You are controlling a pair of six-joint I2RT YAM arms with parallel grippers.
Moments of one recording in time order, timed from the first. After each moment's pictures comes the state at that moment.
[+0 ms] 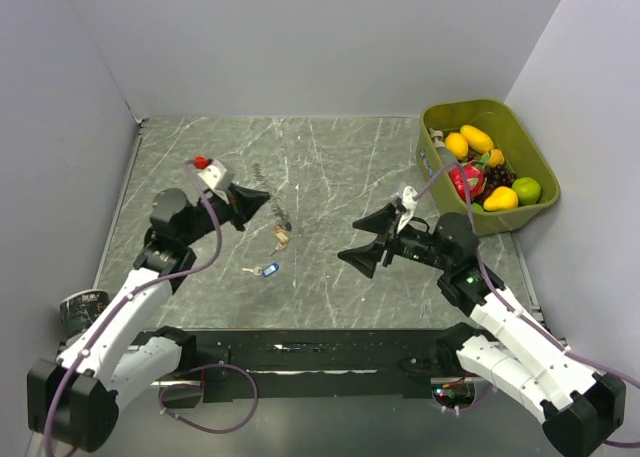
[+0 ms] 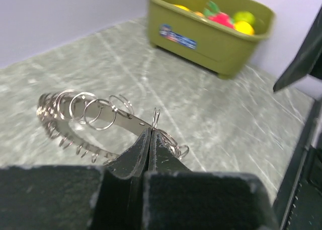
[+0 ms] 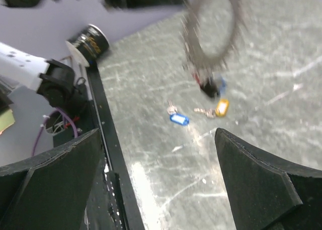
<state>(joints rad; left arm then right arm) -0.33 0.93 0.67 0.28 0.58 -0.15 0.54 0.74 0.60 0.11 -0.63 0.22</state>
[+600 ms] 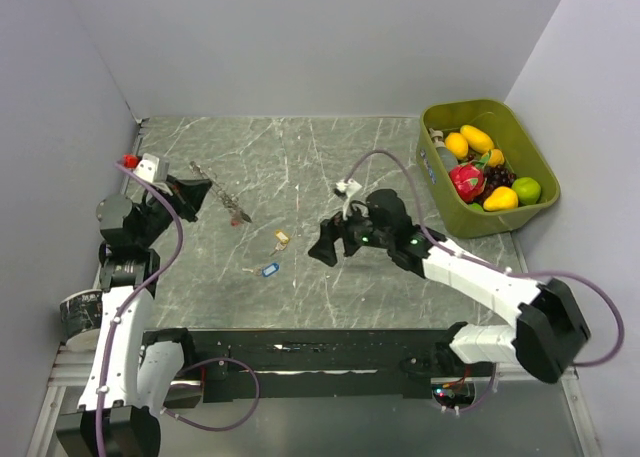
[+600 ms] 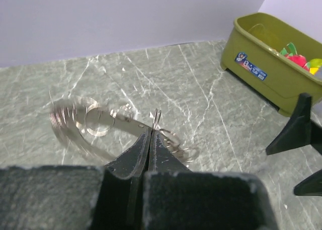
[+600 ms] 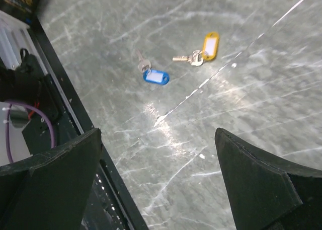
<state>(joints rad) 0.11 0.77 0.69 0.12 0.65 -0.23 0.69 1.22 0.79 -0.04 -0.38 0.23</state>
